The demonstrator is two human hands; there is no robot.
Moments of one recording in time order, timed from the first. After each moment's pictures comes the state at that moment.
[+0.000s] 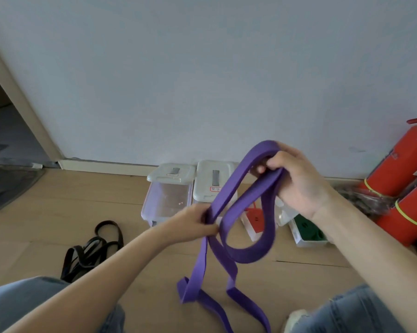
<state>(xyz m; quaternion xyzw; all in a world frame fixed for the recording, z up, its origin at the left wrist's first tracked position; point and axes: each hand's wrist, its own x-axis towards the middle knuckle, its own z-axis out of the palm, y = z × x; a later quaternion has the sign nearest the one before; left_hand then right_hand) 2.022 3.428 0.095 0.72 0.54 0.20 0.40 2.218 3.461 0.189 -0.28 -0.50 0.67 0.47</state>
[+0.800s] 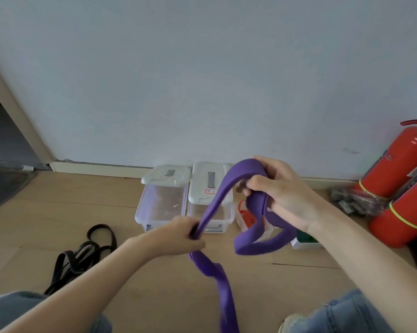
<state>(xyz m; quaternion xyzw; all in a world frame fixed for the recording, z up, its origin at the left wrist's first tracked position) 2.015 3.425 0.091 0.74 0.57 0.11 0.33 2.216 3.455 0.180 -0.33 -0.63 0.60 0.37</state>
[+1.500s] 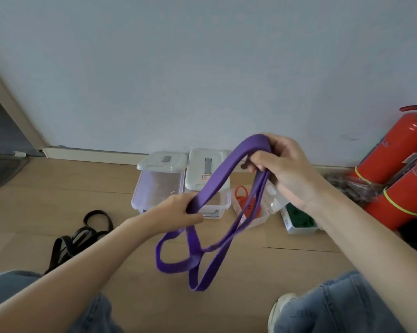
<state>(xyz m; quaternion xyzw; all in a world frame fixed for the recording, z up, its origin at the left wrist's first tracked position) 2.014 3.433 0.081 0.73 0.58 0.14 0.33 2.220 3.455 0.181 -0.34 -0.65 0.53 0.43</state>
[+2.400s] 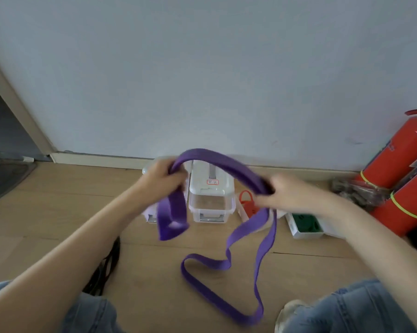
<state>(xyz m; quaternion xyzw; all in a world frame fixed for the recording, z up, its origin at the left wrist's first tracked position) 1.987 3.451 0.129 0.61 0.62 0.38 0.32 2.238 3.469 0.154 -0.50 -0.80 0.33 0.06</state>
